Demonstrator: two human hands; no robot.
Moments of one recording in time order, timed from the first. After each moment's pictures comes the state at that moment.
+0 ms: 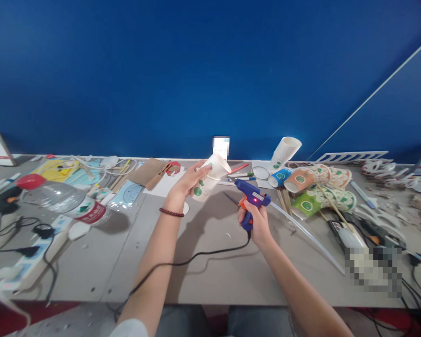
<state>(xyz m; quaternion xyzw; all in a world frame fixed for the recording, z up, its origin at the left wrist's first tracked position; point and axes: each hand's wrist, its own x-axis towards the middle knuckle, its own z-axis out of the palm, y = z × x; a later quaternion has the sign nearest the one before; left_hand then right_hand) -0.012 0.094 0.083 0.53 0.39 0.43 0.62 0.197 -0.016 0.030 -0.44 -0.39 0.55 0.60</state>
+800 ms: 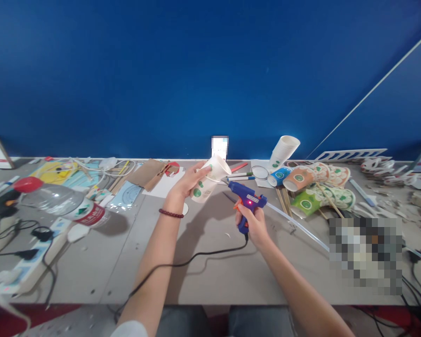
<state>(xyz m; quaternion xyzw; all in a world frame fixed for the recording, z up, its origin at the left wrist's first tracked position) -0.010 0.095 0.082 0.53 0.39 0.42 0.63 0.197 -0.019 0.028 -0.50 -0.45 0.50 0.54</state>
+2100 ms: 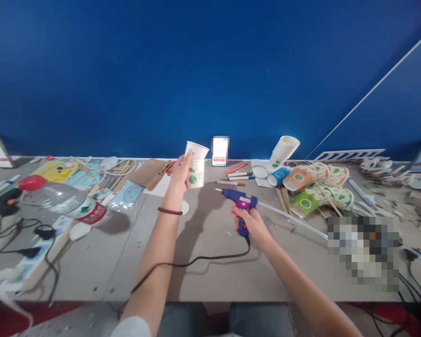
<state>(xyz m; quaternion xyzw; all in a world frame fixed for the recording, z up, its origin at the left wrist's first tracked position) -0.016 0.104 0.087 0.40 0.47 0.60 0.51 0.200 -0.025 0.031 -0.56 -0.44 0.56 0.43</state>
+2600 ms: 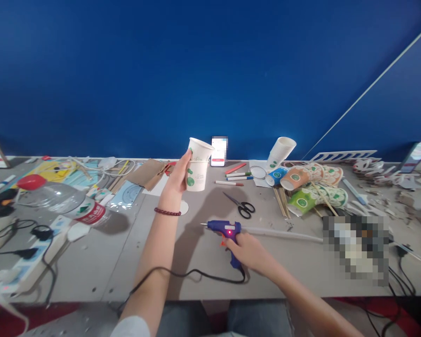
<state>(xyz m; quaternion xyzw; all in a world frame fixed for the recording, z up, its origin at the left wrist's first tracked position) -0.016 0.085 0.110 0.45 0.38 0.52 0.62 0.192 -0.069 0.030 -0.65 -0.68 0.35 0.07</state>
